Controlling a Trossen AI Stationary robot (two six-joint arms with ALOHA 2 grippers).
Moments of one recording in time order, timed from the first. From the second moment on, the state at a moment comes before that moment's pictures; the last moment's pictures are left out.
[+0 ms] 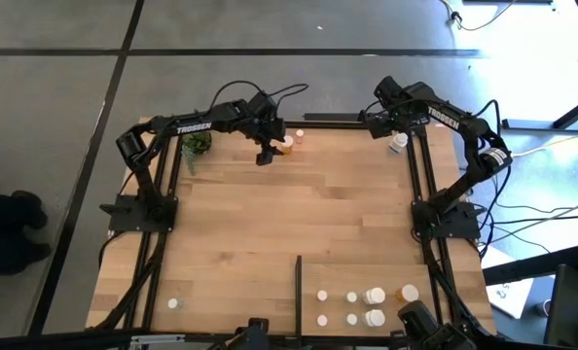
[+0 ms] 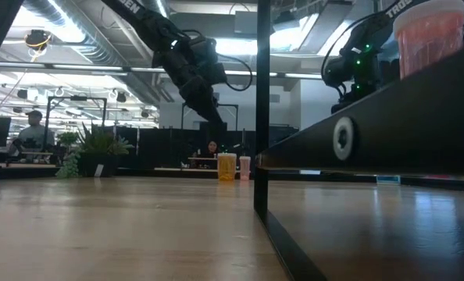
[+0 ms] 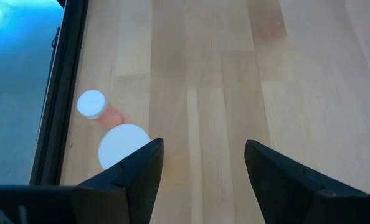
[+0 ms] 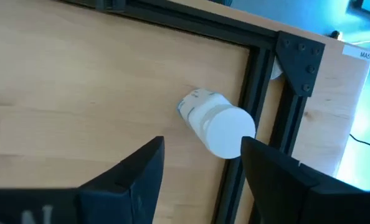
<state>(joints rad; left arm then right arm) 0.61 1.78 1.34 -0.50 0.35 0.53 -1.01 1.59 1.25 -1.12 0.27 0.36</state>
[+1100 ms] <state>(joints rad) 0.63 1.80 1.34 -0.40 0.11 0.57 -1.01 1.59 1.21 -1.09 0.29 0.33</state>
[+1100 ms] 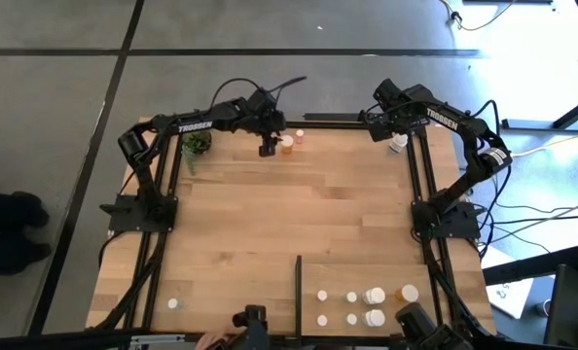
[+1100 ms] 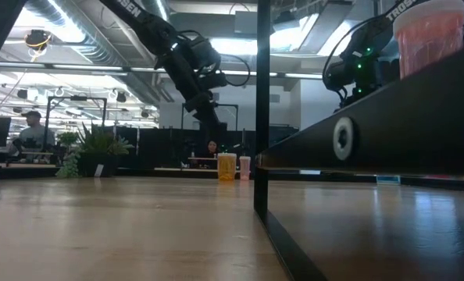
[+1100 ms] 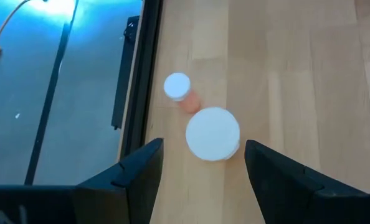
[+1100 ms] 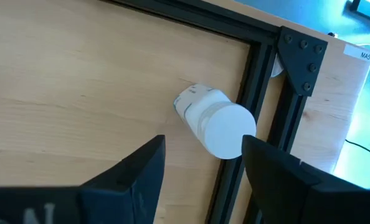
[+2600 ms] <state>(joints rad) 0.44 1.80 1.34 -0.40 0.12 0.57 -0.63 1.59 0.99 -1.08 0.56 0.87</state>
